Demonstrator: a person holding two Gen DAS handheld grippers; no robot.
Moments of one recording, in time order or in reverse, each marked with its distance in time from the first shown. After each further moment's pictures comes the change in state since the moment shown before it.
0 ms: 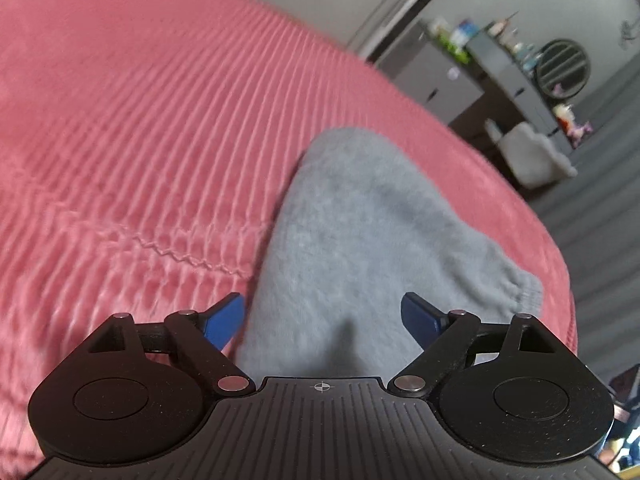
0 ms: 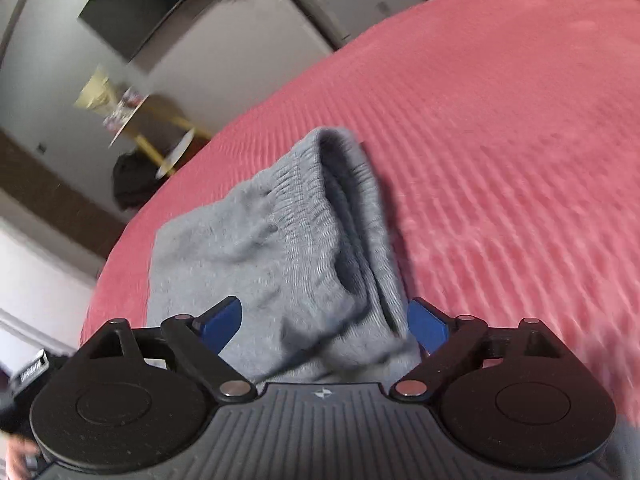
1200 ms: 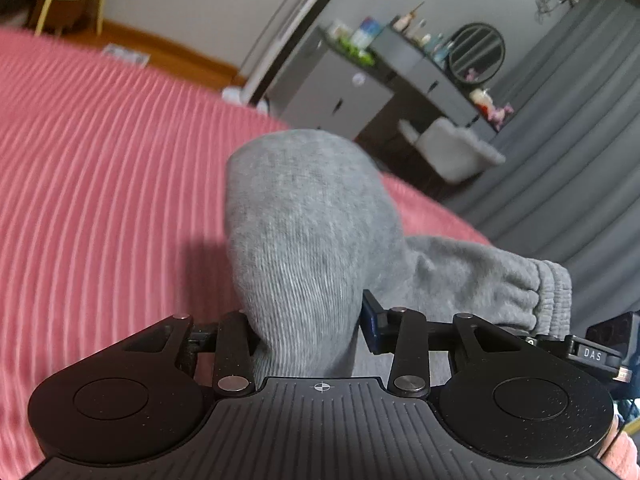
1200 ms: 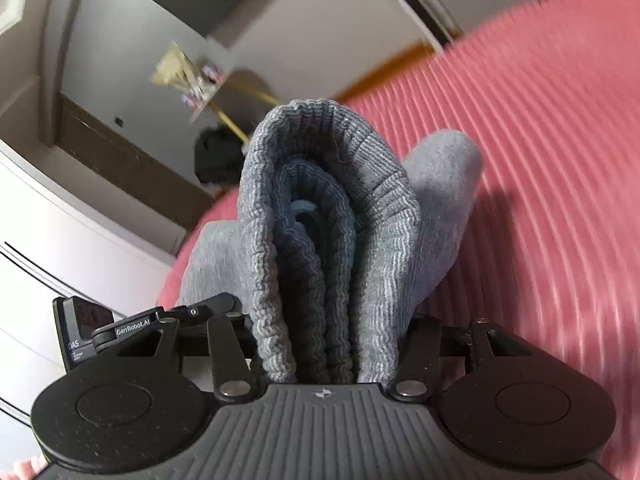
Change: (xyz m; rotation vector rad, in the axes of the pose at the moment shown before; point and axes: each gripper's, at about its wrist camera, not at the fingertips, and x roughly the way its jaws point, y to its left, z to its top) left arm 0.064 -0.067 0.096 0.206 -0.086 -0.220; right arm 0.055 0.045 0.103 -0.103 0.013 0.271
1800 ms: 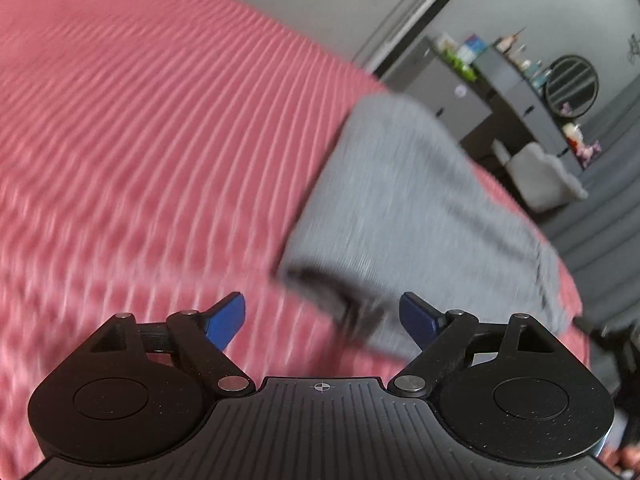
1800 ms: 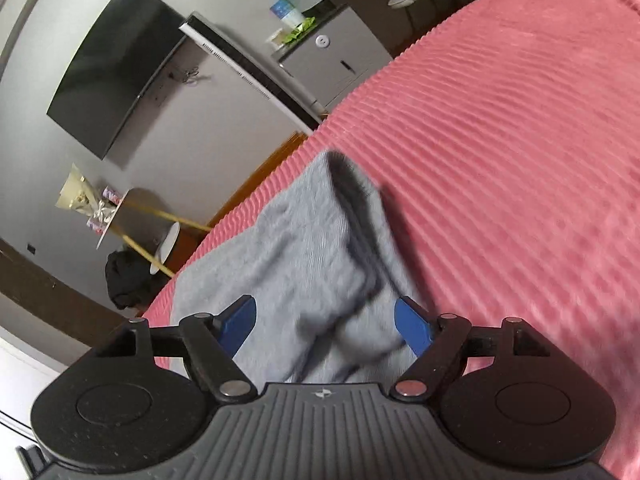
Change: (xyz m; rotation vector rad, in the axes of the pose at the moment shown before) left arm -0.019 0.013 -0.109 -0.213 -0.006 0.261; right arm -0.065 -0.042 -0.045 0.292 -0.270 -0.278
